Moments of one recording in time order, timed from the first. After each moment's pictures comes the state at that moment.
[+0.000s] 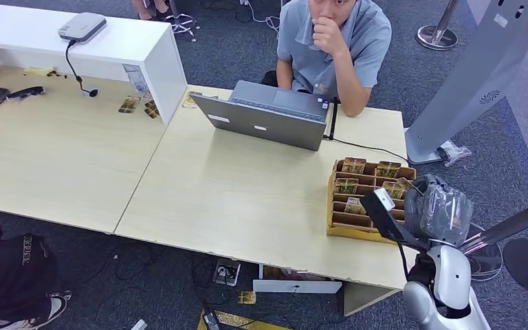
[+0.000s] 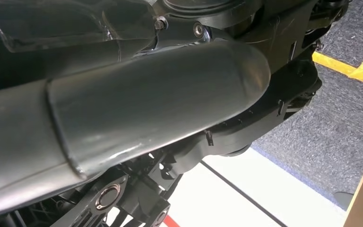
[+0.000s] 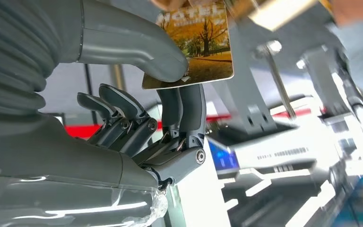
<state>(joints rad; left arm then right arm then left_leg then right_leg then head) 0.22 0.42 -0.62 -1.25 1.57 0.23 0.41 -0.16 -0.25 0.36 -1.59 1.25 -0.33 0.31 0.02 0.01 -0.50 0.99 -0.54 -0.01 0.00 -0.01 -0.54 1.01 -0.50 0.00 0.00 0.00</state>
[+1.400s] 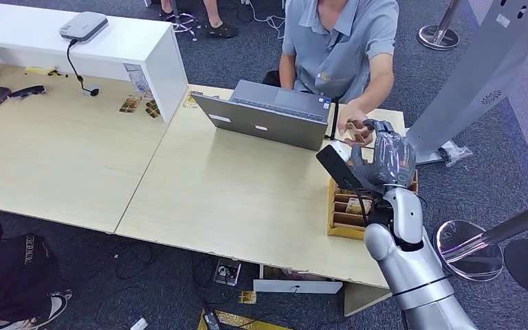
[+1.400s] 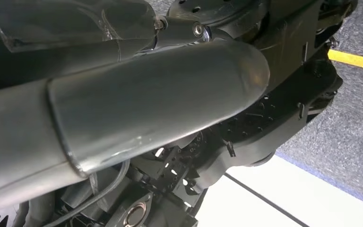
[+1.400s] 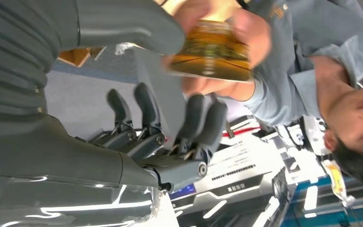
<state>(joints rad) 0.17 0.50 -0.72 -1.19 1.57 0.08 0.43 -0.50 -0.09 0.53 -1.23 1.08 -0.36 0.19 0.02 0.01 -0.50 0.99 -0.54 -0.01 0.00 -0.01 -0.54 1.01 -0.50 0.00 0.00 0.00</state>
